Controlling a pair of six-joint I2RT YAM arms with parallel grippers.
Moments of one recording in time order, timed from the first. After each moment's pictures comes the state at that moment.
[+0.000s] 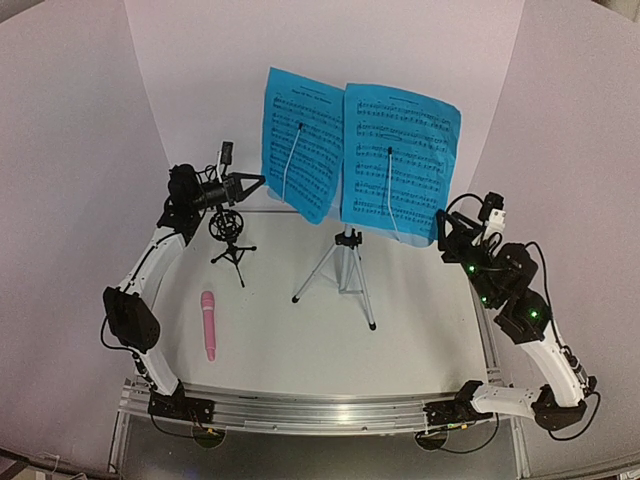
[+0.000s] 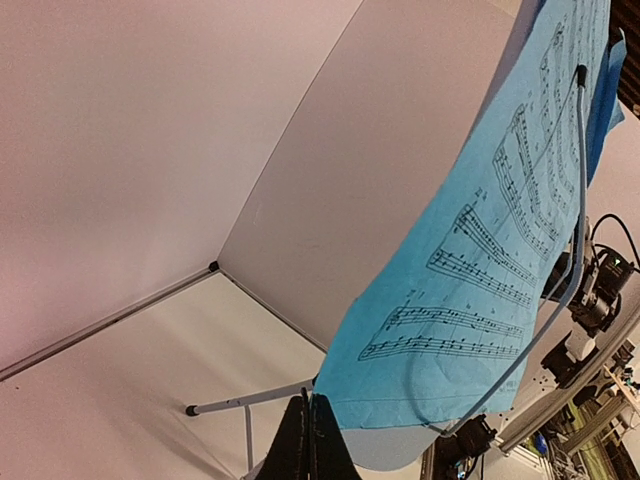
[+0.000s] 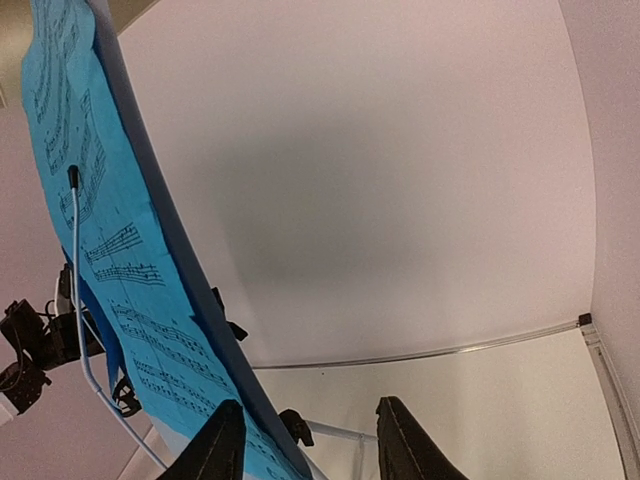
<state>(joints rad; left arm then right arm) -0.28 1.80 1.78 0.14 0.96 -0.61 0.76 1.01 1.45 -0.38 0.49 0.36</state>
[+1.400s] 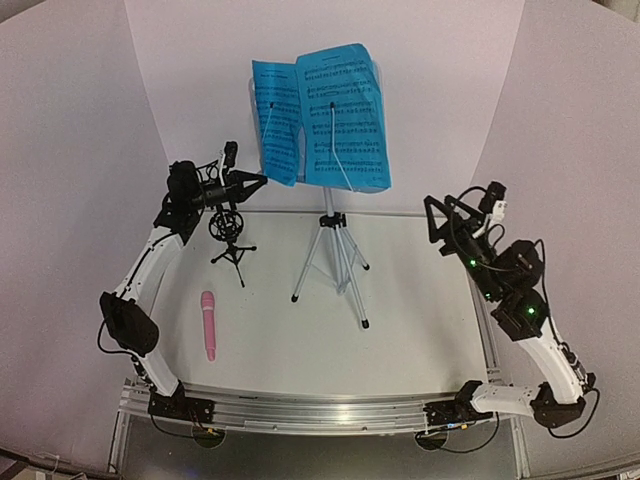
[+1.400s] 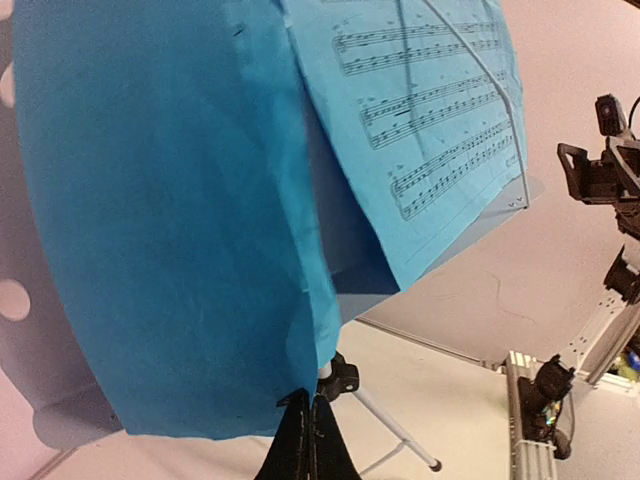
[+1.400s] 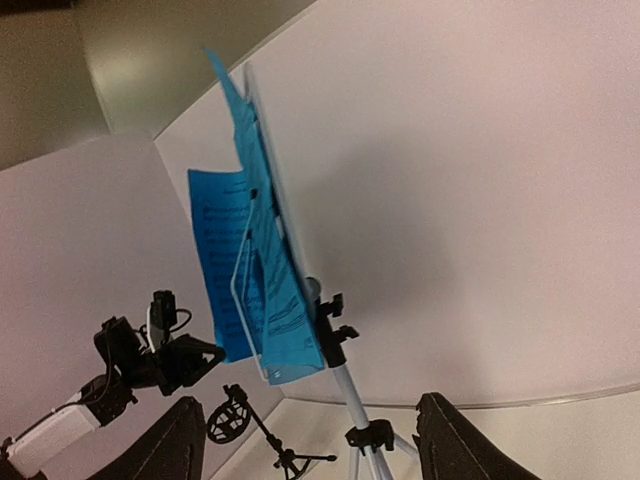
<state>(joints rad) -0.31 1.76 1.83 0.01 0.93 -0.24 0.78 1.06 1.48 -0.18 0.31 0.36</state>
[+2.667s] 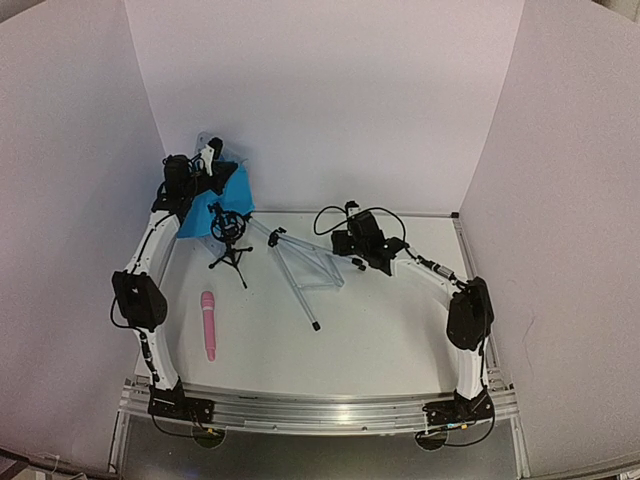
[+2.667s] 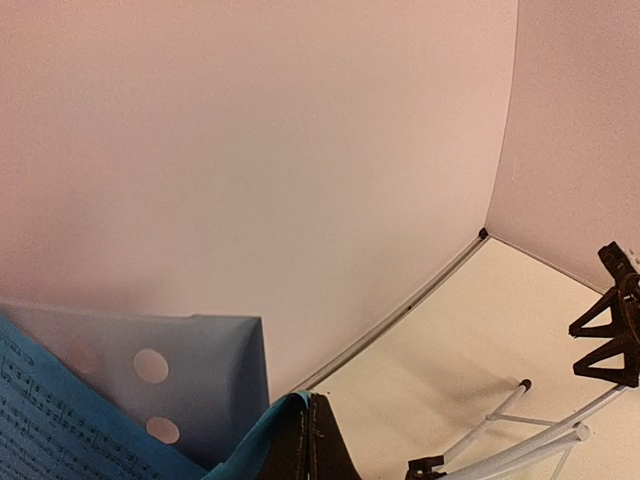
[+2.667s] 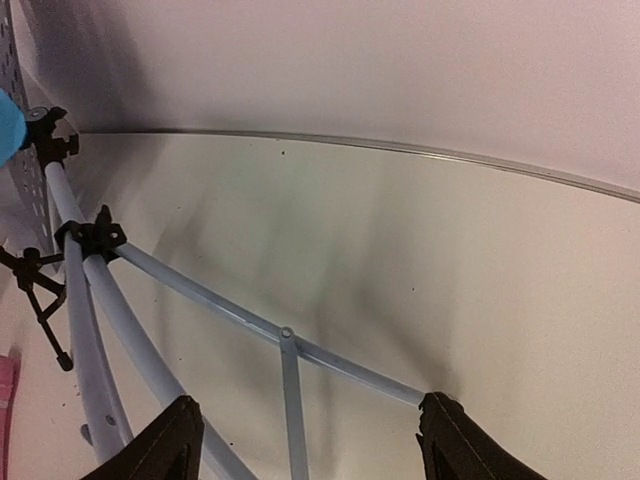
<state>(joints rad) -0.13 2.04 2.07 -0.16 0.63 0.10 0.66 2.05 1.79 -0.33 0.21 0.35</state>
